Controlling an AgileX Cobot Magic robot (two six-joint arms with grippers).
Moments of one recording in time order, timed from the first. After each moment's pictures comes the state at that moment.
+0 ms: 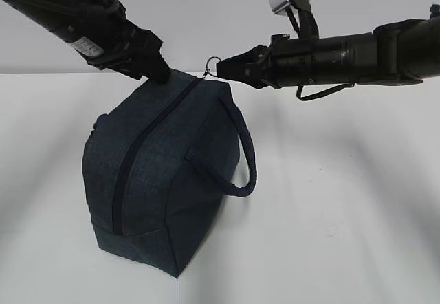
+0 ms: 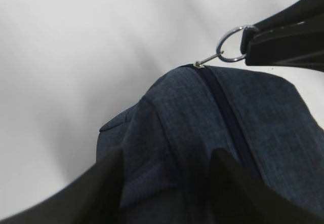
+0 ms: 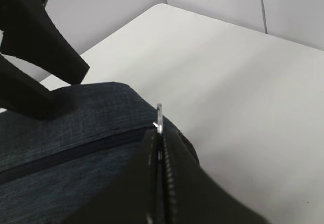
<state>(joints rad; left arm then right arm) -0.33 1.78 -1.48 -0.46 0.83 0.41 0.17 2.03 -1.33 1.76 0.90 -1.85</state>
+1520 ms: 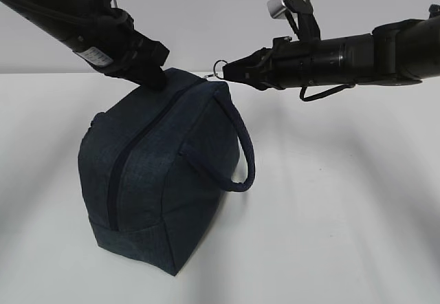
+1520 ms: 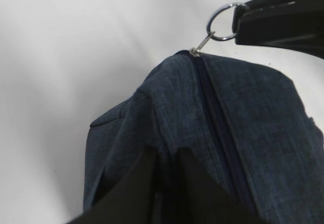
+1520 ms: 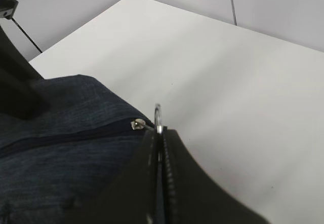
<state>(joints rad) -0.33 1.81 -1.48 -0.49 0.83 0.42 0.17 2.03 -1.33 1.76 0.80 -1.86</state>
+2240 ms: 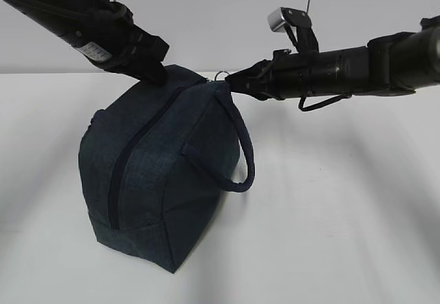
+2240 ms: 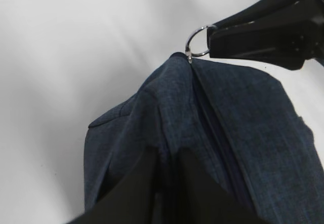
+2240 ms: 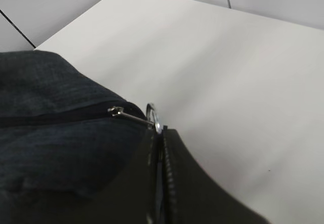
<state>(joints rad) -0.33 1.79 -1.48 -0.49 0.82 0.42 0.16 2.09 -1.34 1.77 0.80 -1.86</state>
